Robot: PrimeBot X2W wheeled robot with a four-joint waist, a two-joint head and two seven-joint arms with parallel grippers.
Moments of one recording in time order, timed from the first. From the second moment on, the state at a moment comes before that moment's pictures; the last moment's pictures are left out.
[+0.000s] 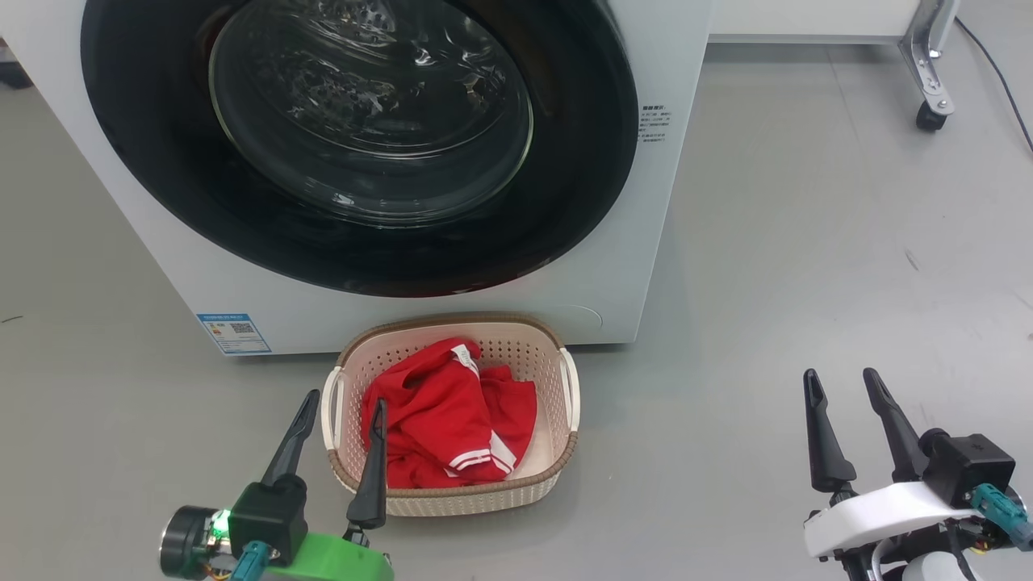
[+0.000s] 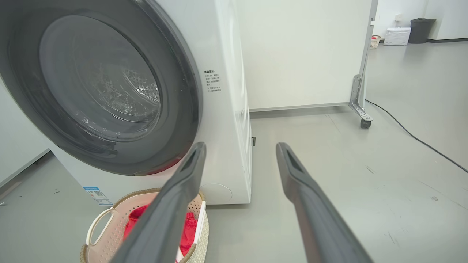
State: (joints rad) left arm 0.00 0.07 -0.33 0.10 -0.28 0.11 -0.25; right arm 0.05 -0.19 0.20 0.12 0.47 0.03 -0.25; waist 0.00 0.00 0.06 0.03
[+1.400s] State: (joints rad) left arm 0.01 0.06 -0.33 0.09 -0.28 0.10 -0.25; right arm 0.11 -0.17 0.18 0.07 0.44 0.03 -0.25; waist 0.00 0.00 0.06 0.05
